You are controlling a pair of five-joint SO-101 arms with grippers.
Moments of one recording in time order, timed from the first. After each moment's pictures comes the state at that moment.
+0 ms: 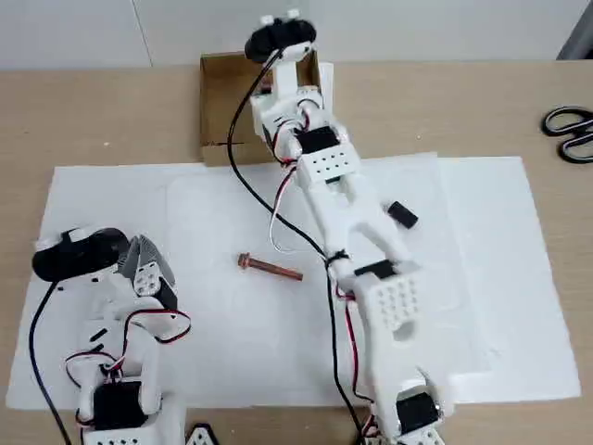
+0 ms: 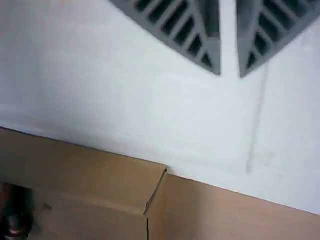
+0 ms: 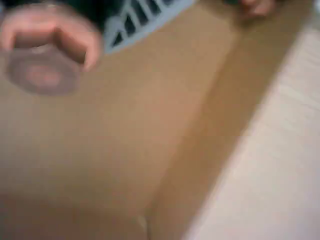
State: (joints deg) left arm -8.9 -102.2 87.1 50.2 19.5; right arm -23.7 50.4 -45.8 32.4 -5.7
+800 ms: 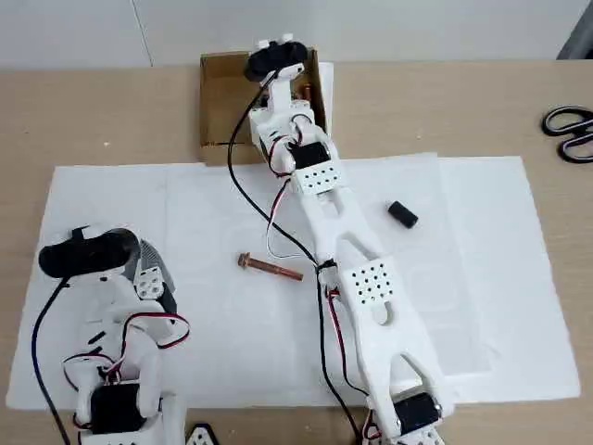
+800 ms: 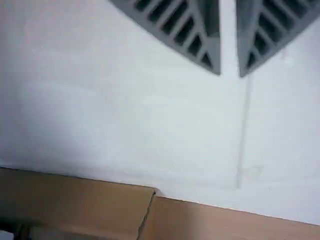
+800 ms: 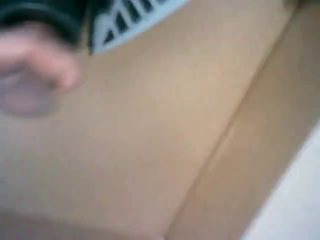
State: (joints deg) left arm -8.9 -102.2 84.8 54.7 13.6; right arm -23.7 74.1 -73.0 35.5 -5.7
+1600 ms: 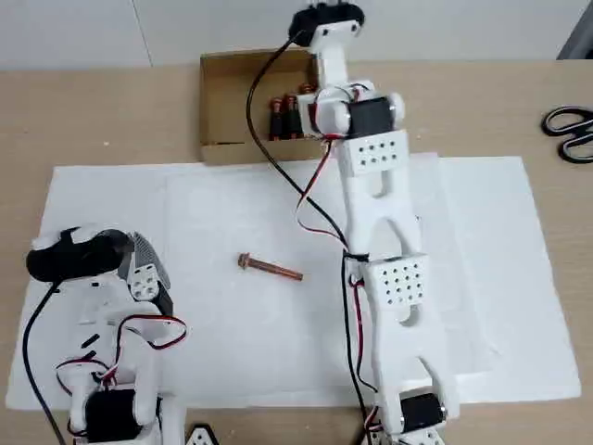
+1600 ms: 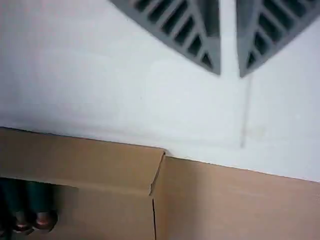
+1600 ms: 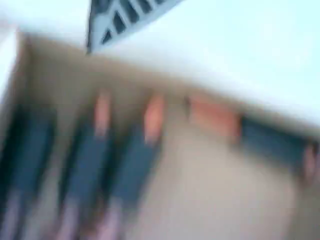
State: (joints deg) left arm -8.9 -102.4 80.8 54.7 13.7; right arm -16.4 59.5 -93.6 93.5 -0.9
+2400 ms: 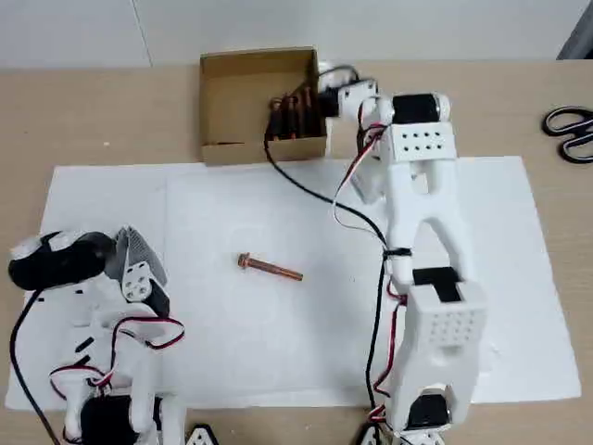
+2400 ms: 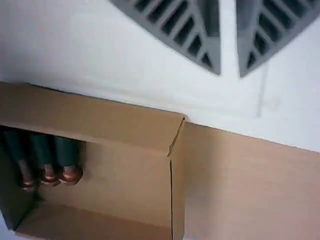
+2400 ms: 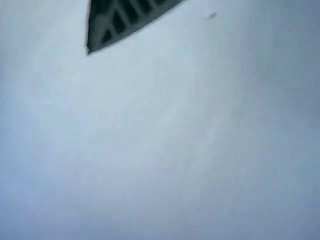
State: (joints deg) left arm -8.9 -102.4 76.9 54.7 18.1; right arm -8.3 28.7 -34.6 97.3 26.5
